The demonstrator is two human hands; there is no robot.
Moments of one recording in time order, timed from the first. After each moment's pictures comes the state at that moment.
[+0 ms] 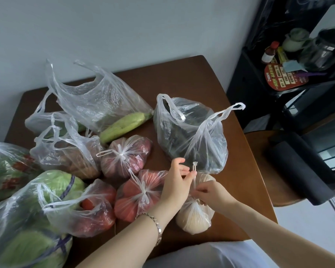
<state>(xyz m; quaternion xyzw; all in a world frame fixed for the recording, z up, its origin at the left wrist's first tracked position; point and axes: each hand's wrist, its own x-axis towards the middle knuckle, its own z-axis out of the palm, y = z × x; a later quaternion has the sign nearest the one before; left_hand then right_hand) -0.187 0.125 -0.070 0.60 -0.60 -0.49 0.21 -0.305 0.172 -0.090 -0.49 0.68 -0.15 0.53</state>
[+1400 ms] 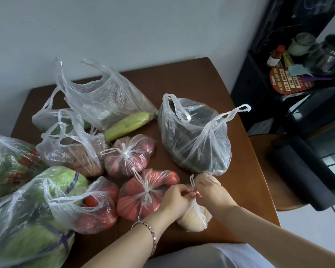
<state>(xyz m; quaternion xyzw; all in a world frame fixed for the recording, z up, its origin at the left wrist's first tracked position) -0.164 0.146 -0.089 0.59 -0.57 -0.56 0.04 -0.290 0.172 -0.088 -0.72 0.65 -0.04 0.26</state>
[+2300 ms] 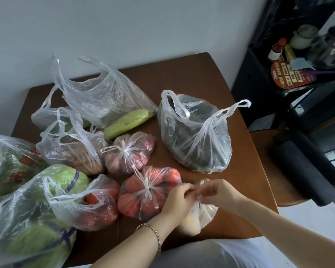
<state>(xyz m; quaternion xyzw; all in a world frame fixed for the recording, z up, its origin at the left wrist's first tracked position) -0.165 0.158 -0.103 0.56 -0.62 -0.53 0.09 -0.320 0.181 -0.092 -0.45 0.59 -0.24 0.63</state>
